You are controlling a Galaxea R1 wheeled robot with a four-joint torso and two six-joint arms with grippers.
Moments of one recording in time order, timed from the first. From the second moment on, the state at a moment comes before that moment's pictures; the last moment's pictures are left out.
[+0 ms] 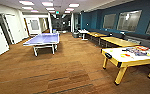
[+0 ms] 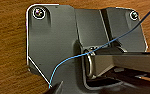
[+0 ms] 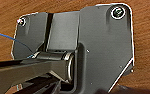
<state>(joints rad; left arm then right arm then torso) 1.51 3.07 -2.77 0.11 -0.03 -0.07 -1.50 3.06 -2.77 -0.18 0.01 0.15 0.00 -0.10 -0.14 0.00</state>
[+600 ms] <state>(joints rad) 1.51 3.07 -2.77 0.11 -0.03 -0.06 -1.50 3.06 -2.77 -0.18 0.01 0.15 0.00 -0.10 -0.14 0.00</state>
